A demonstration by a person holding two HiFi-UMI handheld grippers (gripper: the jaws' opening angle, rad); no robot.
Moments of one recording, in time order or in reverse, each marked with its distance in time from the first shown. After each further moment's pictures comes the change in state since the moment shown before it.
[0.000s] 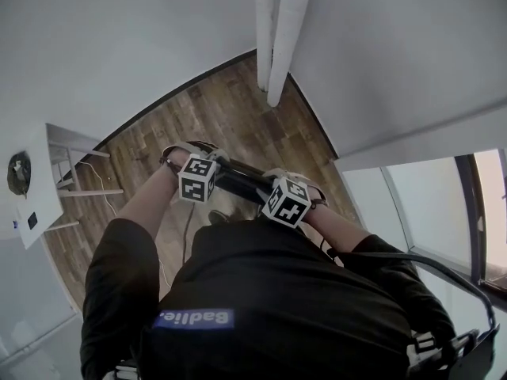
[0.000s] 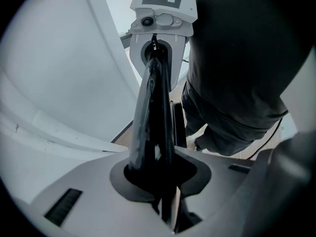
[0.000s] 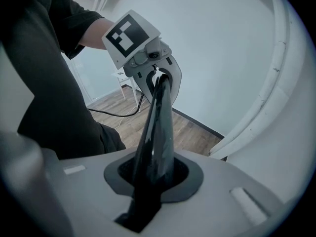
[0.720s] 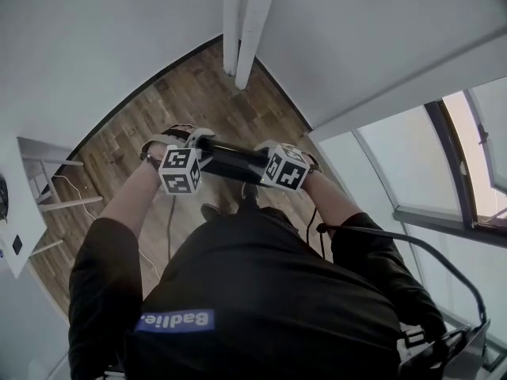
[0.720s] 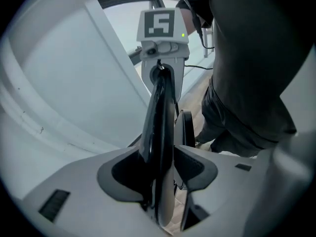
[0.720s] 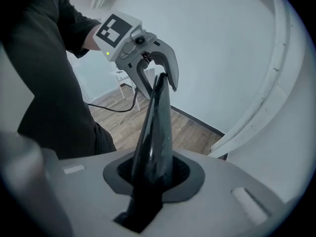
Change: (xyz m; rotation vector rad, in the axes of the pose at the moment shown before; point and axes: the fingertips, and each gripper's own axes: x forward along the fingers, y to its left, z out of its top) left arm -0.042 -0.036 0.002 -0.030 -0.120 0.206; right arm 0.004 0.043 0.004 0.021 0.018 -0.021
